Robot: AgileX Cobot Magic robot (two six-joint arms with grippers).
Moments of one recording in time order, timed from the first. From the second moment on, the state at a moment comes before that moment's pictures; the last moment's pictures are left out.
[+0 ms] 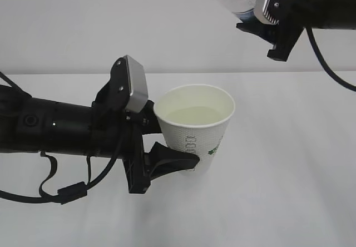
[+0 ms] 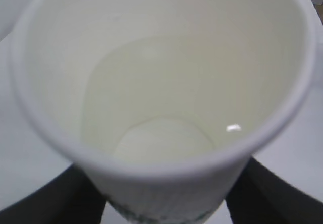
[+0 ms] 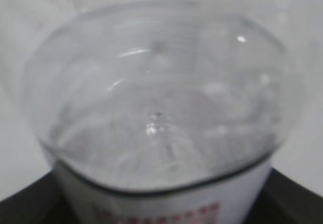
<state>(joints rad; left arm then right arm) -0.54 1.75 -0.78 1.21 -0.78 -0.65 0.21 1.55 -1.07 -1.33 -0.32 0.19</state>
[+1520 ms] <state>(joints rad) -0.54 1.75 -0.78 1.21 -0.77 -0.65 0.21 1.69 -1.07 -1.09 -0.46 0.40</state>
